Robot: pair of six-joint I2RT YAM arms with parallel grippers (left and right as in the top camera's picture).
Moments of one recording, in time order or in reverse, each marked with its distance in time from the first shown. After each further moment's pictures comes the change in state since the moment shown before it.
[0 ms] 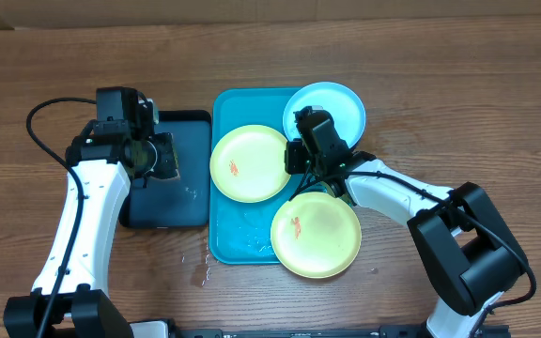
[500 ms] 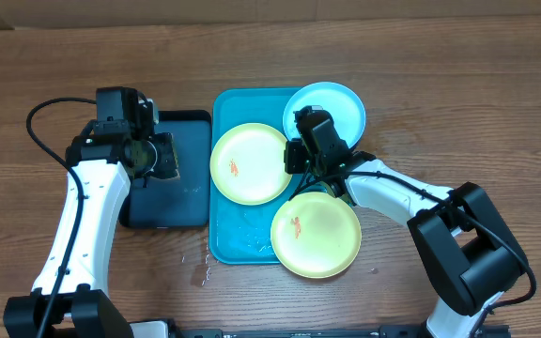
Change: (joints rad) left arm 0.000 0.000 0.000 0.000 0.000 0.000; right arm 0.000 0.000 0.000 0.003 -0.004 0.006
